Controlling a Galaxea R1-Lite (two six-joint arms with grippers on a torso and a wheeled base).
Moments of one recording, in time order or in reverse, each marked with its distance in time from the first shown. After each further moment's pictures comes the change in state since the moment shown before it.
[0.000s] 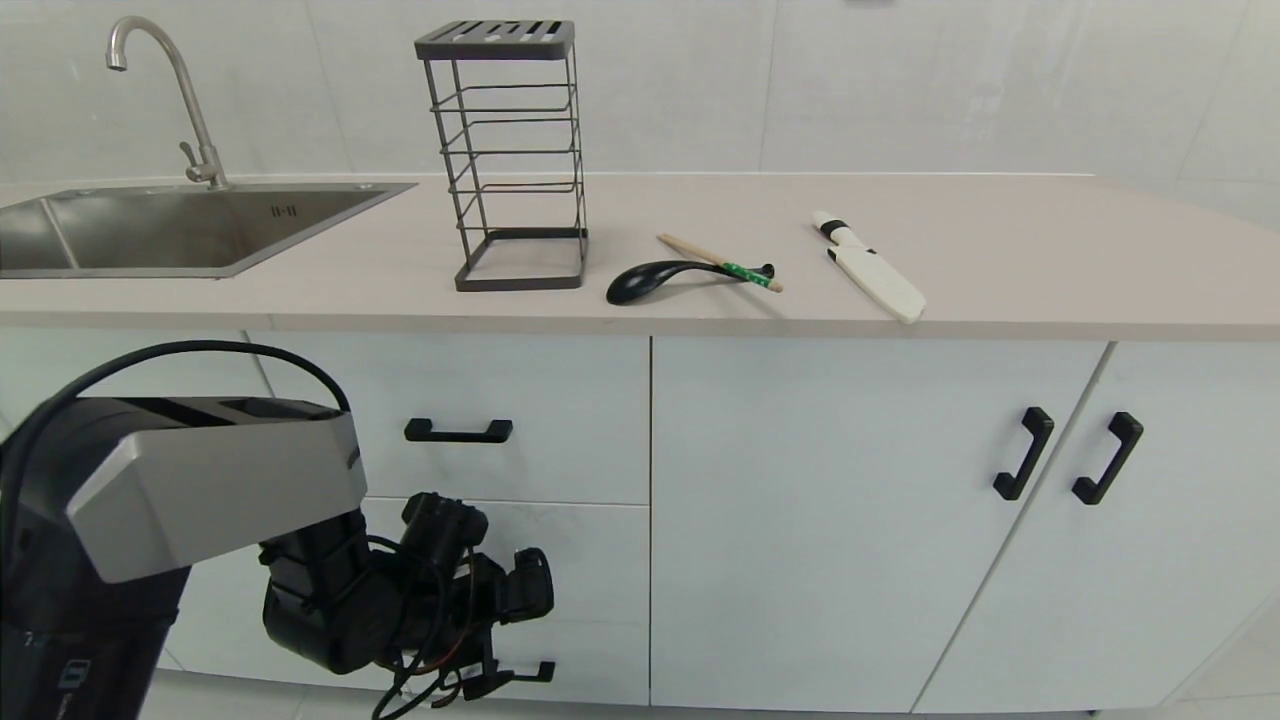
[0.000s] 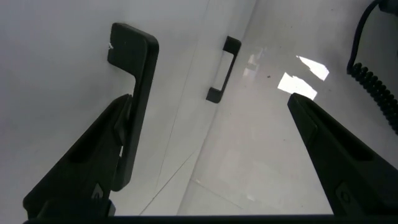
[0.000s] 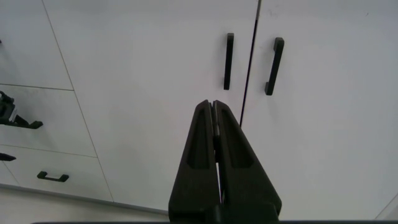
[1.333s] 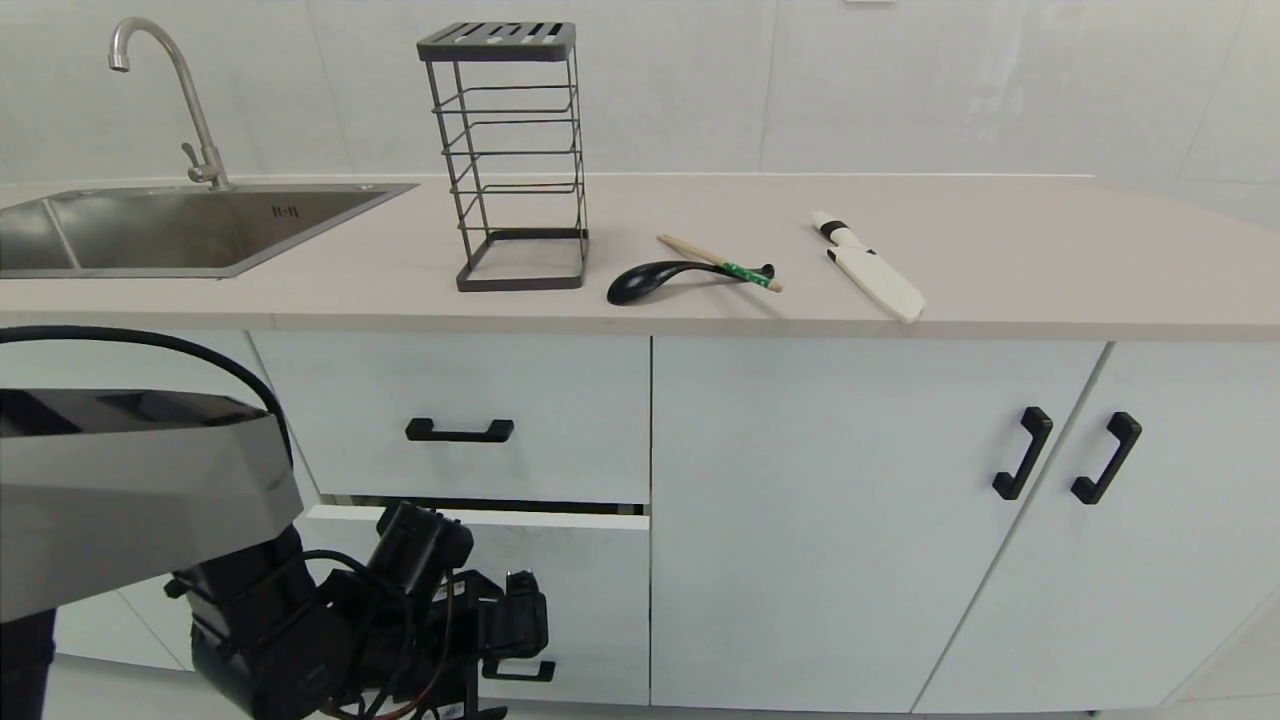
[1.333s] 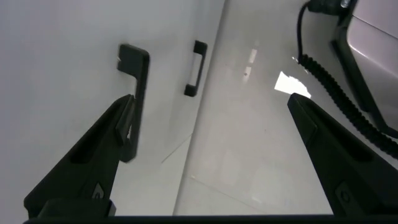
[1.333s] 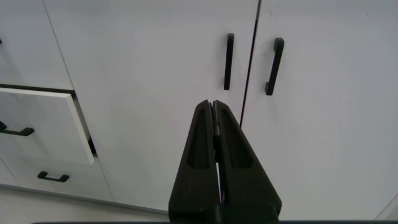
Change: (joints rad) left arm -0.061 -0.196 0.154 -0.006 -0.002 -0.008; right arm 0.000 0.000 0.000 0.000 -0.001 0.000
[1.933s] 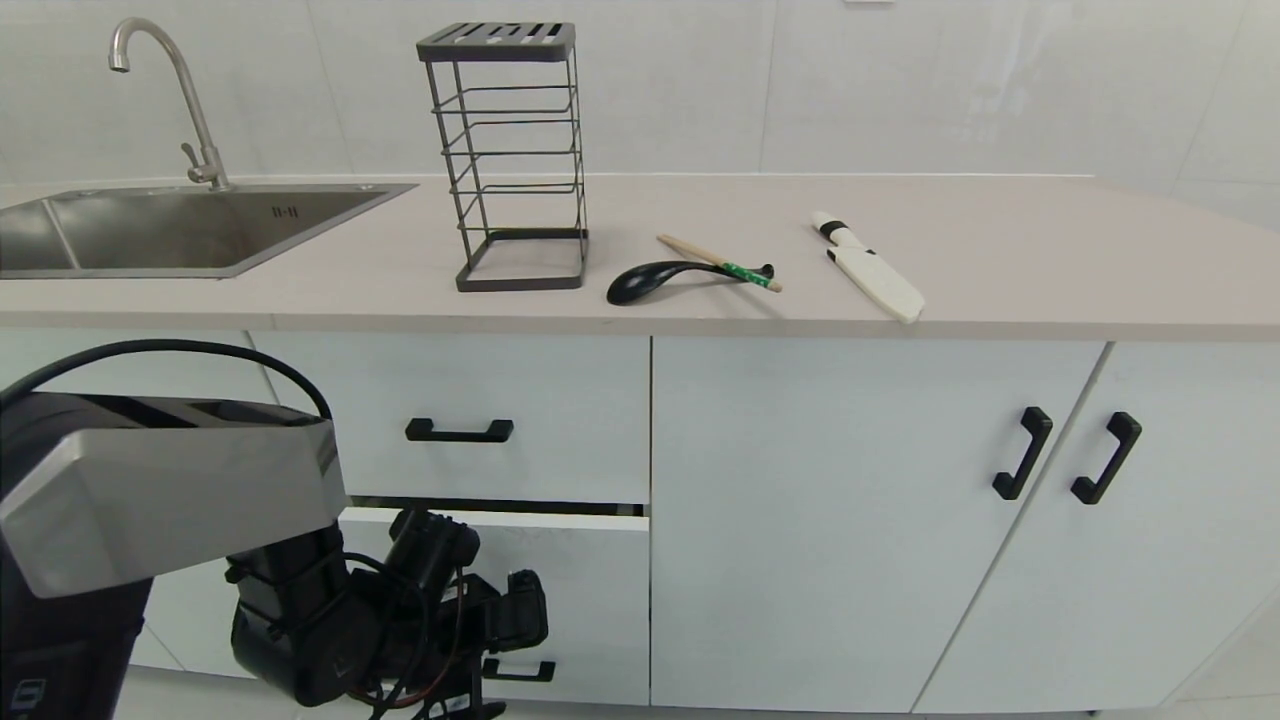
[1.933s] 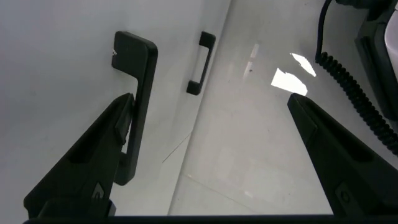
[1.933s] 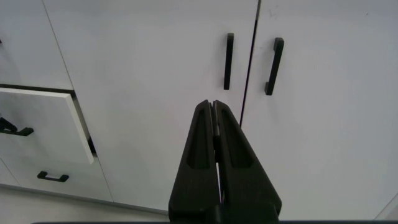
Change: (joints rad) left arm 0.042 0.136 -0.058 -0.019 0.005 0.003; right arm 0.000 0.000 0.000 0.000 0.001 0.000
